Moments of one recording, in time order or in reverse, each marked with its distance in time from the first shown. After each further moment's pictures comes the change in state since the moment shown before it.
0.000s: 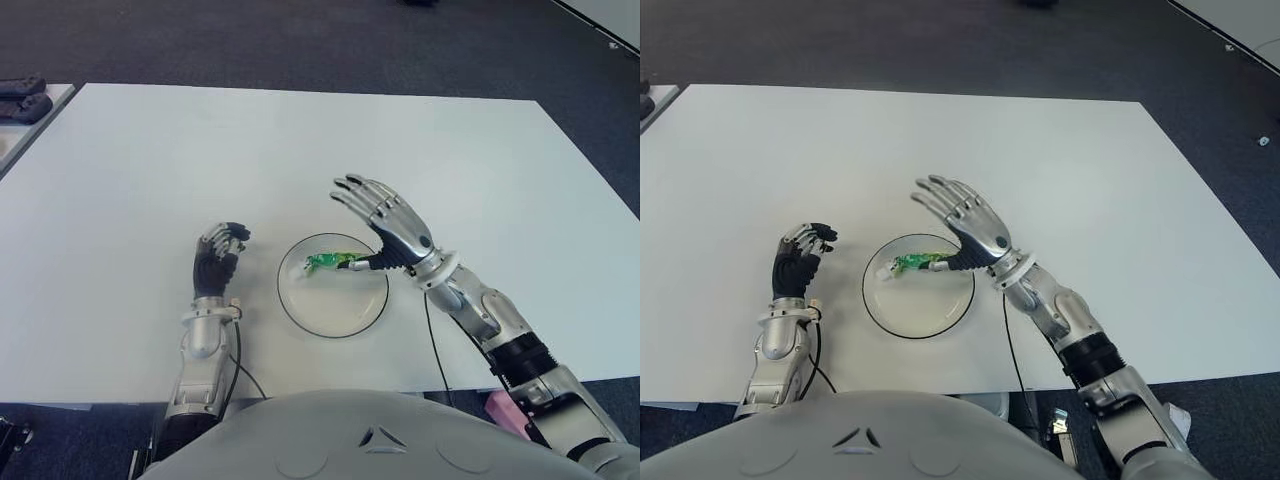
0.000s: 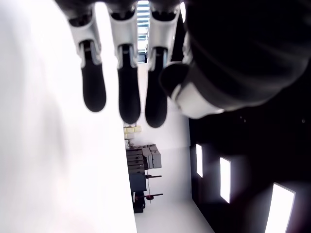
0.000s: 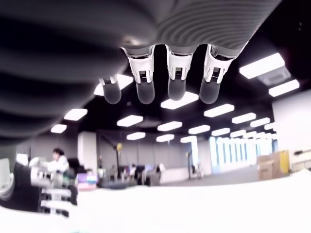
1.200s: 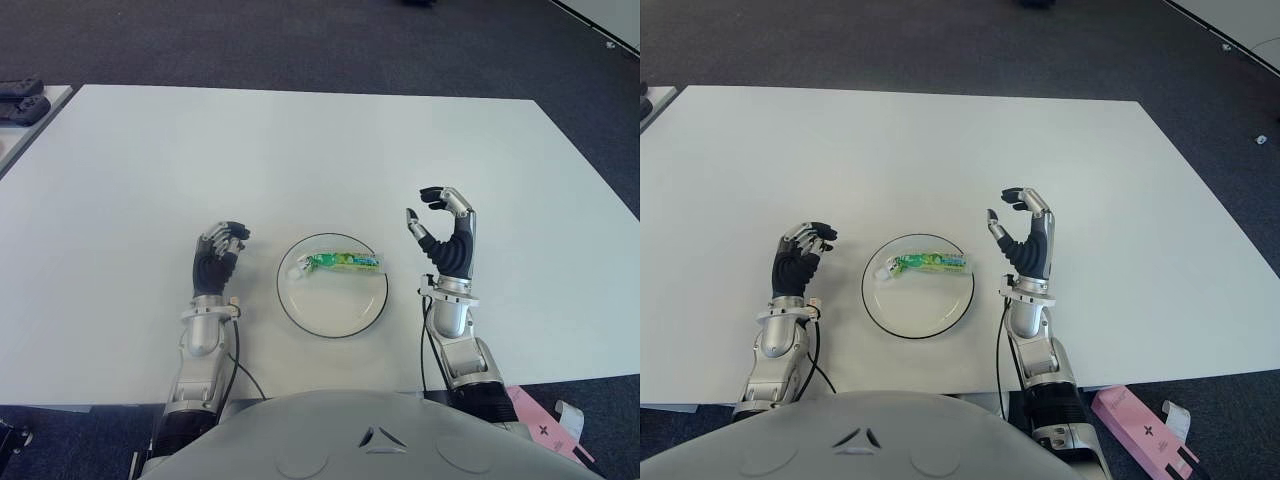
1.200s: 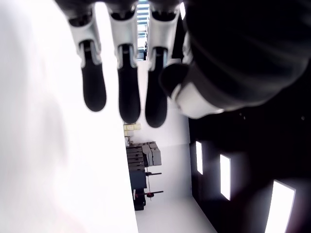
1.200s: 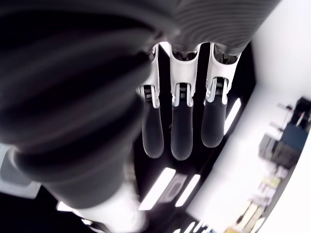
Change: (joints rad) left arm -0.017 0.018 0.005 0.026 -0.010 -0.007 -0.006; right arm 0.198 0.388 -0.323 0.091 0.282 -0.014 -0.190
